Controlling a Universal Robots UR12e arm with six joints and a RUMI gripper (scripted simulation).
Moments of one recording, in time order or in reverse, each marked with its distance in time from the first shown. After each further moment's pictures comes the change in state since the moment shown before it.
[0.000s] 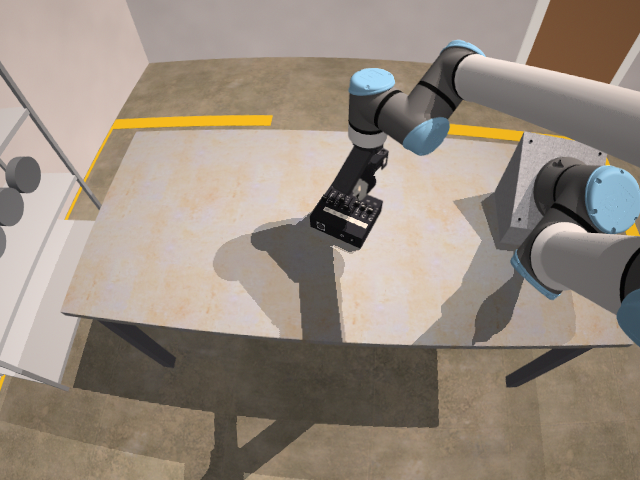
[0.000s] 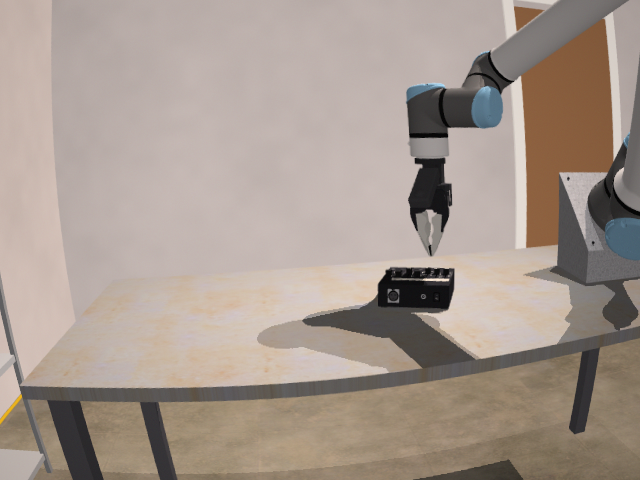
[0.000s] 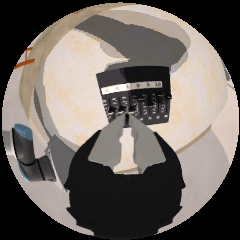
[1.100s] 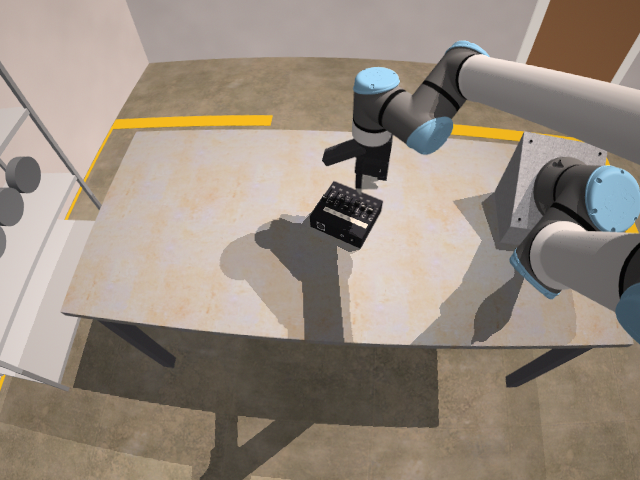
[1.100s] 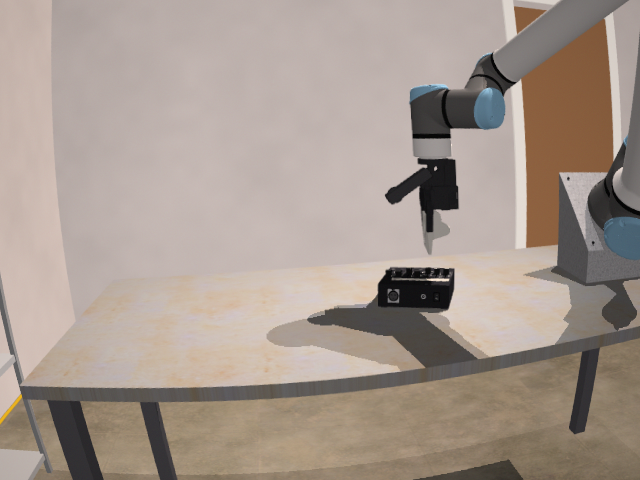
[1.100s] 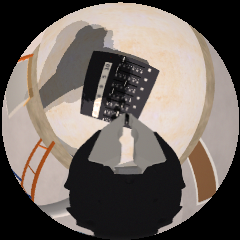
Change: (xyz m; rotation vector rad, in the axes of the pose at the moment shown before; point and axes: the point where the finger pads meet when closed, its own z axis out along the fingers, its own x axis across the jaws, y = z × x) arm 0.012 0.022 0.001 -0.003 0.009 1.076
